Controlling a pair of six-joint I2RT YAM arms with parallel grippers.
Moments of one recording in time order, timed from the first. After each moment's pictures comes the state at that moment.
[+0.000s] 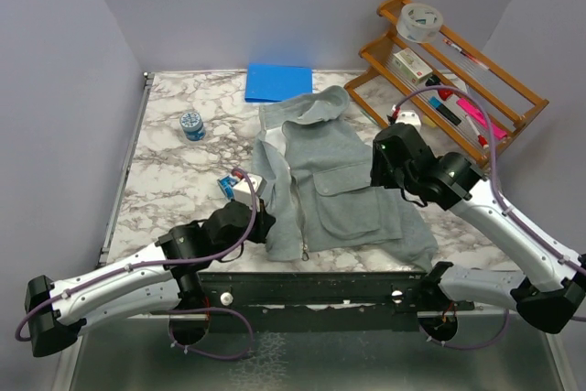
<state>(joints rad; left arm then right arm) -1.08 0.68 0.54 -0.38 -0.36 -0.56 0.75 1.14 1.25 -1.02 0.50 0.55</state>
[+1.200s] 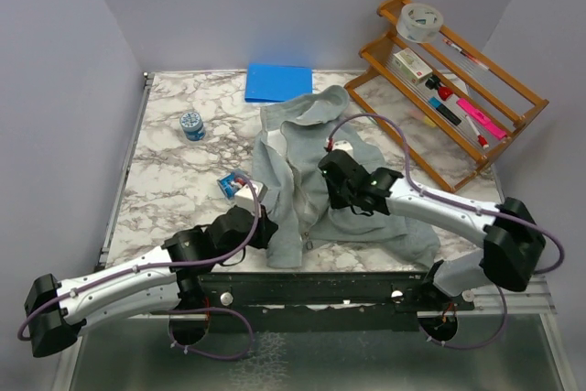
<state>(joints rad) -1.08 0.67 0.43 -0.31 -0.34 -0.63 0.89 1.49 1.00 -0.51 0.31 0.52</state>
